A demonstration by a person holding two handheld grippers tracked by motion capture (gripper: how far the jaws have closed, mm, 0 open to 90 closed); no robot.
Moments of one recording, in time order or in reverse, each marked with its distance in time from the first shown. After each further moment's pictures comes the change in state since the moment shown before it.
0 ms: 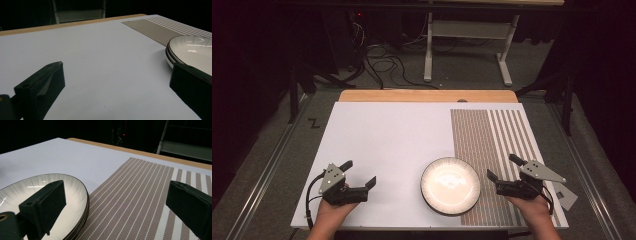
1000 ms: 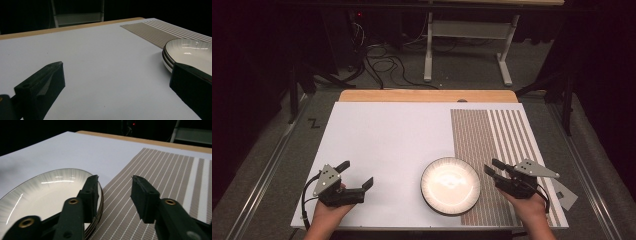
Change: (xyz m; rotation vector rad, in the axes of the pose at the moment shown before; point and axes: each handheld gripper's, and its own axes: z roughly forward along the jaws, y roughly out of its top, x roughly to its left) left arm 0.003 0.002 -0.009 -0.023 -0.015 -0.002; right arm 0.008 0.002 0.008 0.083 0.086 0.050
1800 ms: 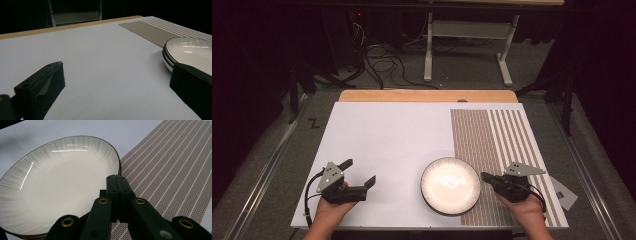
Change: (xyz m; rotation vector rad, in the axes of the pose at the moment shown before) left arm 0.001 0.001 0.006 0.007 -0.018 0.018; right arm 0.005 -0.009 0.011 0.194 0.094 -0.023
